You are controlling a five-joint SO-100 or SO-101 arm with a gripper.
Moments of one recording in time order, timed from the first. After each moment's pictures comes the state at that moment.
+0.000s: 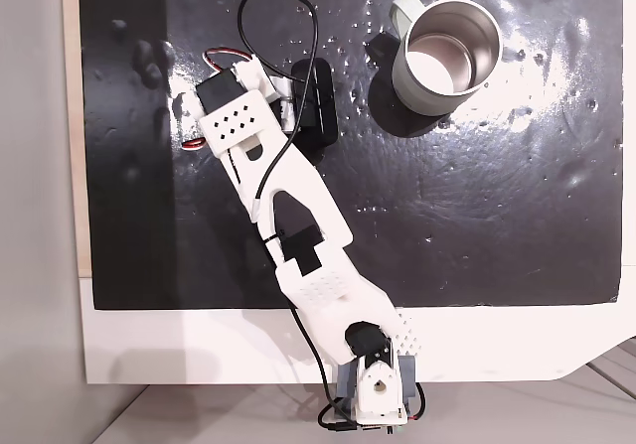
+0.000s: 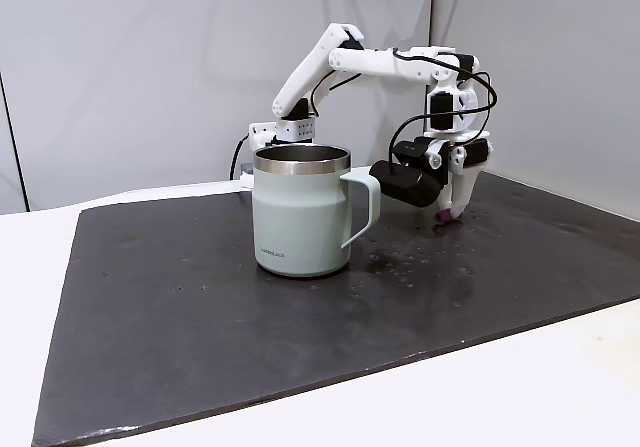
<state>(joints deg) -31.1 46.0 48.7 79.6 19.0</state>
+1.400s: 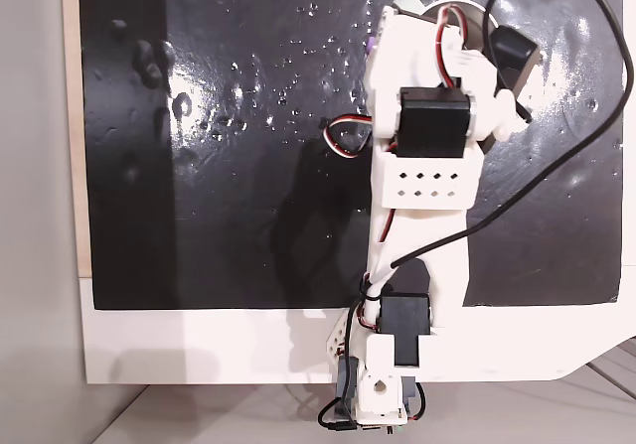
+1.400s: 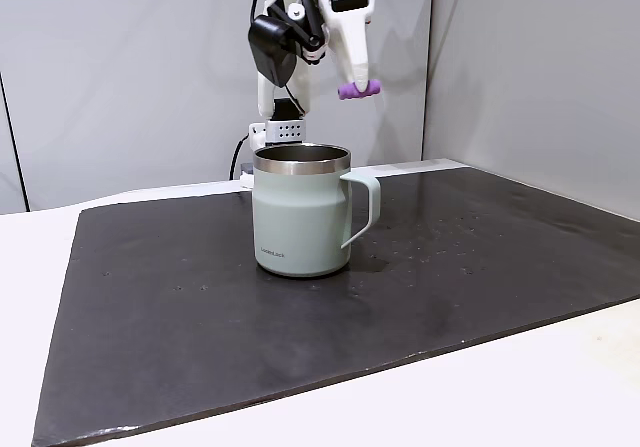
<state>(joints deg) -1.0 79.1 45.6 91.3 14.4</state>
